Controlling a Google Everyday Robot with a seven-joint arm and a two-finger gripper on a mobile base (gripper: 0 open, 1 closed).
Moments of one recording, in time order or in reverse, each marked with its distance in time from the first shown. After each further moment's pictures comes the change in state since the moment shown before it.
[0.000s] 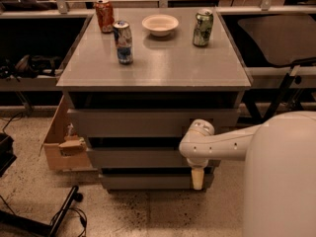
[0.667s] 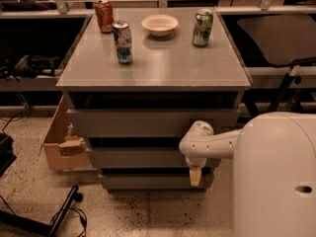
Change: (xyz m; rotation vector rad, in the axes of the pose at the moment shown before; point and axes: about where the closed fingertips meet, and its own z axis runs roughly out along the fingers) arm -0.009 -0.004 0.038 -0.048 -0.027 0.030
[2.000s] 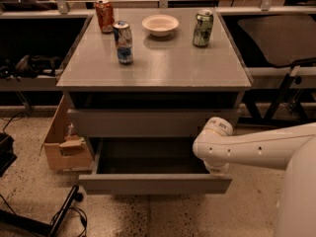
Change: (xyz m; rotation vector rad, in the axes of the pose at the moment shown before) arm 0.089 0.036 -0.089 0.013 0.172 0.118
